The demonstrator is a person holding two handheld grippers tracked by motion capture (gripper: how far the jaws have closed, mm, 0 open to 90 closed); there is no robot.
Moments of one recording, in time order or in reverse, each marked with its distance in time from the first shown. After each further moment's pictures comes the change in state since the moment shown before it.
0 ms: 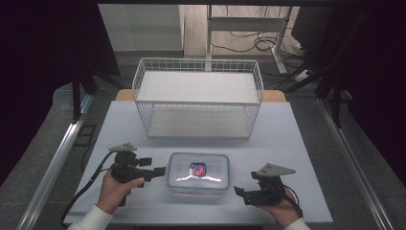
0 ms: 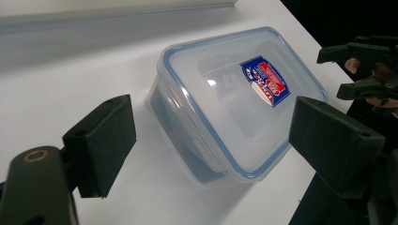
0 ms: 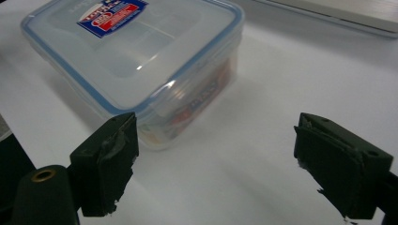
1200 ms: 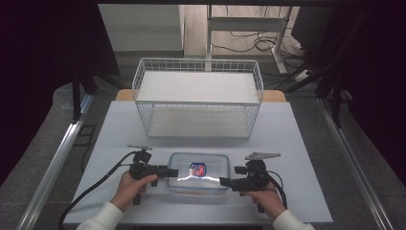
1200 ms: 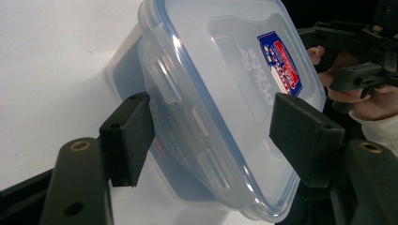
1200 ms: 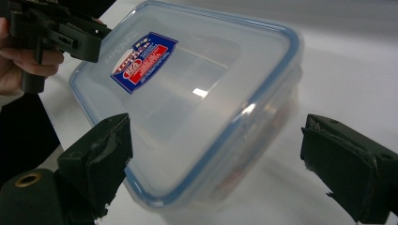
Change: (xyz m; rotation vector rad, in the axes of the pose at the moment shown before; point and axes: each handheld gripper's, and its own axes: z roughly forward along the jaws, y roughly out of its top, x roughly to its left) left arm 0.029 -0.007 0.056 0.125 -0.197 -0.164; right arm -0.009 0.026 0.045 0.019 0.227 0.190
